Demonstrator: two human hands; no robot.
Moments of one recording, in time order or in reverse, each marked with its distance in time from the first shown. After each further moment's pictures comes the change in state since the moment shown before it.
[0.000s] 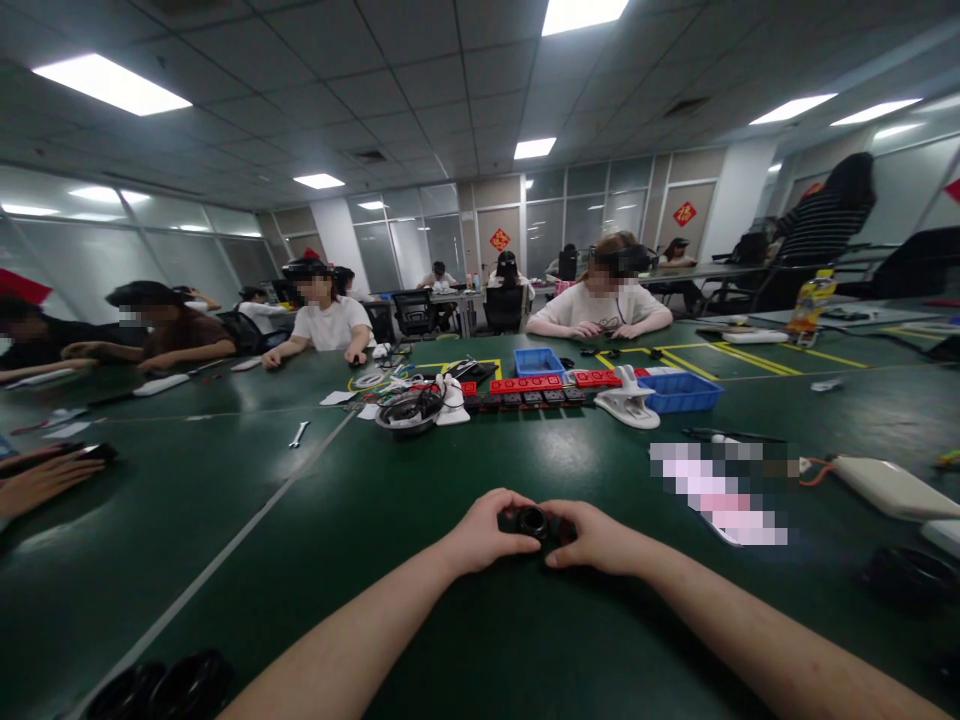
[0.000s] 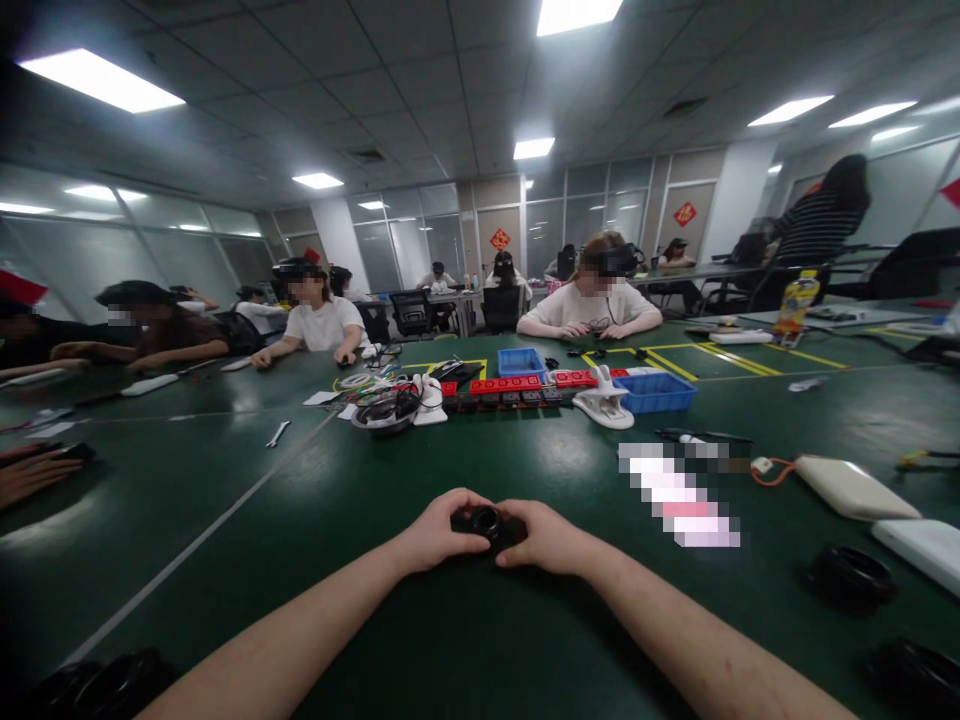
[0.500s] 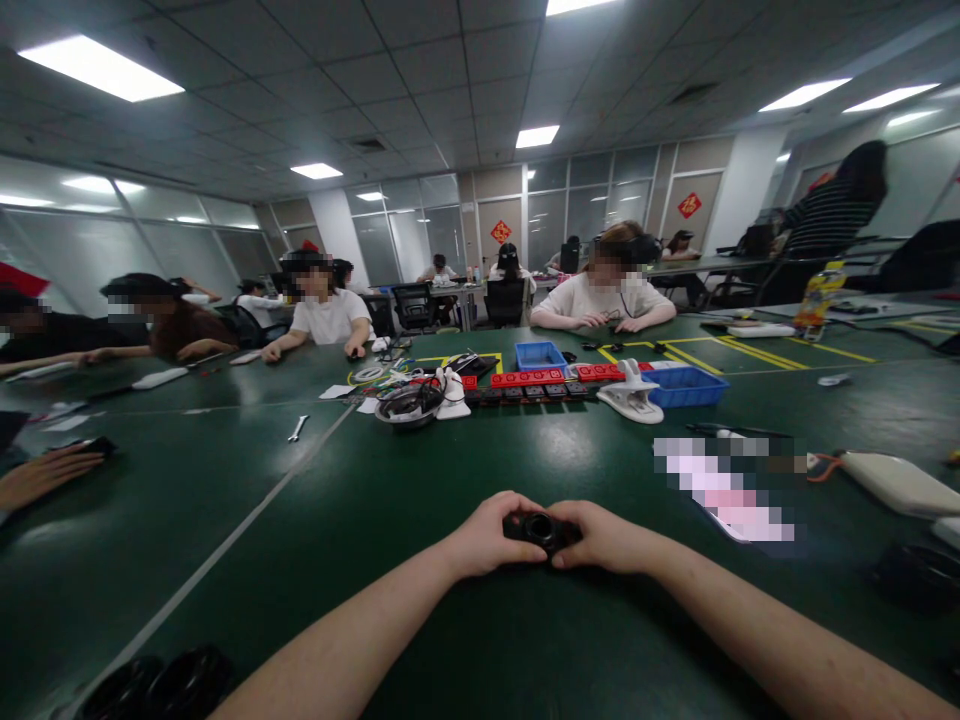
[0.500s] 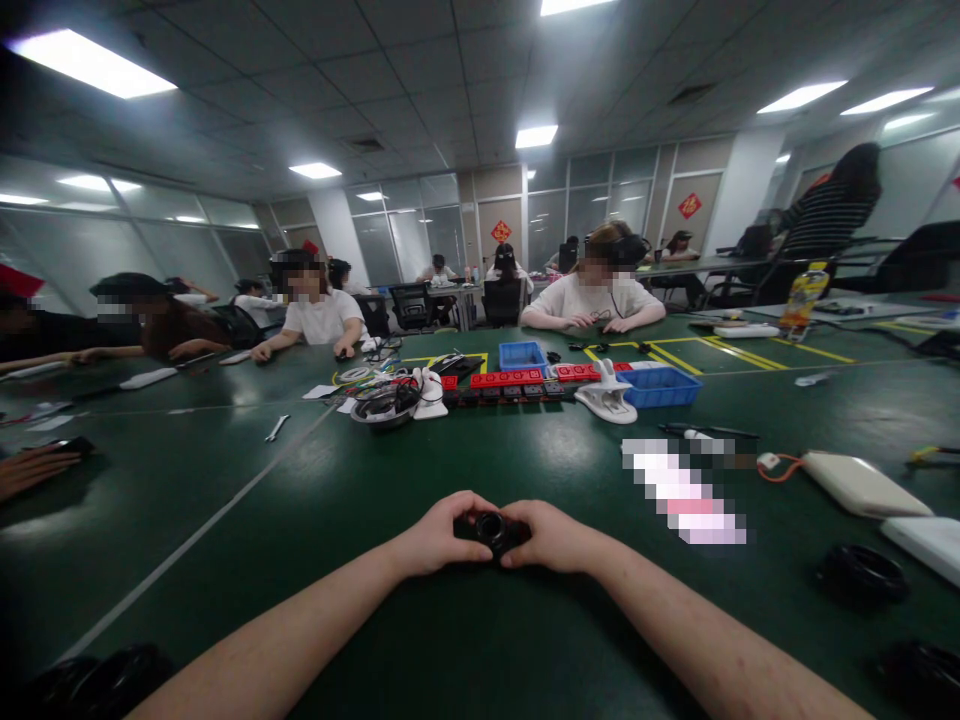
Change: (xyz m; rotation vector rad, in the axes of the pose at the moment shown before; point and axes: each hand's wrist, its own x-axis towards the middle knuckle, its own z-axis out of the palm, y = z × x) left_hand -0.003 0.000 0.003 -0.064 -0.099 0.004; right_hand -0.001 -0.001 -0.001 0.031 -0.097 0.009
